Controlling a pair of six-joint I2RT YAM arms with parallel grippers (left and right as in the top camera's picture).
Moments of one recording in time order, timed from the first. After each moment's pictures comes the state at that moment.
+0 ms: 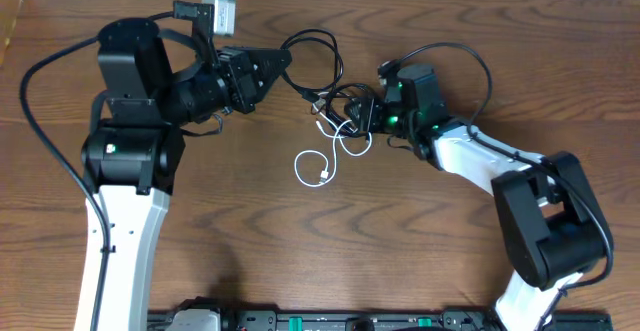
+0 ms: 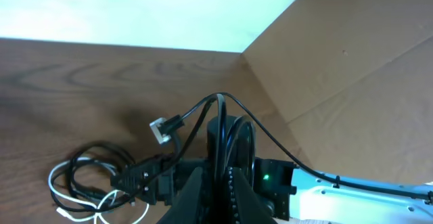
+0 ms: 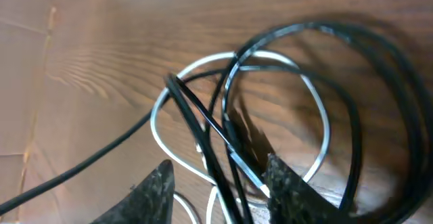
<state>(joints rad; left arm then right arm) -0.05 1.26 1.35 -0.51 0.86 -0.38 0.41 1.91 1.02 0.17 -0.45 0.61</state>
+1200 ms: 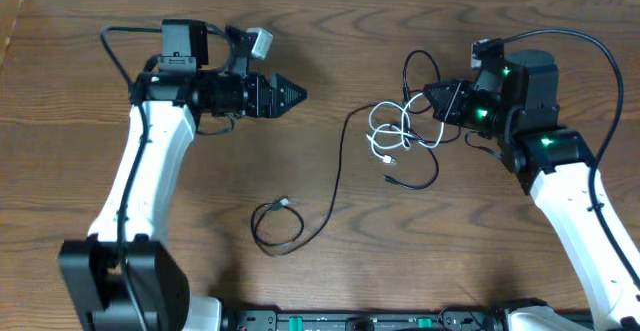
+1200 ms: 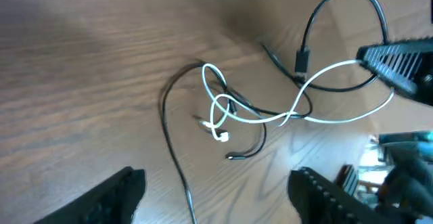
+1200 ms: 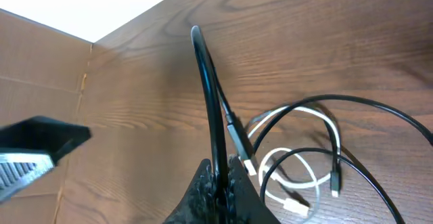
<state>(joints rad) -0.03 1.63 1.35 -0.77 0.86 0.04 0.16 1.35 1.02 -0.33 -0.47 0.56</state>
